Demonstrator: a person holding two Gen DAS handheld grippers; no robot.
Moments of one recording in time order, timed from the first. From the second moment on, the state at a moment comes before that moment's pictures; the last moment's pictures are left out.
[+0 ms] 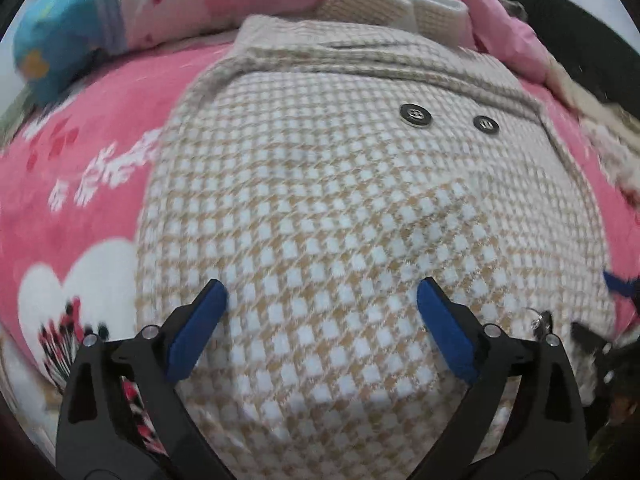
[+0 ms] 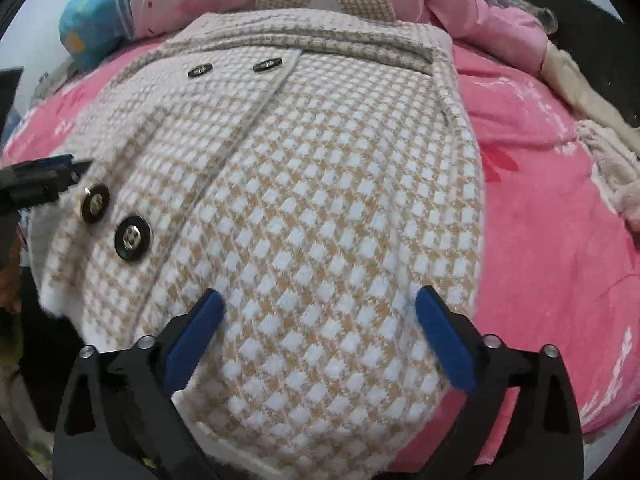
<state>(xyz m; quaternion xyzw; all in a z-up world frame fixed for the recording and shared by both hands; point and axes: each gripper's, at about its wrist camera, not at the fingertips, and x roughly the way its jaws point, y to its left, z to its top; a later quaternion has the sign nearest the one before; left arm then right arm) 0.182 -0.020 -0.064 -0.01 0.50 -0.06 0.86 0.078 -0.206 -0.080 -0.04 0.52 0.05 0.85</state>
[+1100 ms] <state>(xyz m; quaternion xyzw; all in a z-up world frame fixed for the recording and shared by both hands) 0.185 -0.025 -0.070 -0.02 0.53 0.02 0.85 0.074 -0.215 -0.082 -0.01 0.53 0.06 0.84</state>
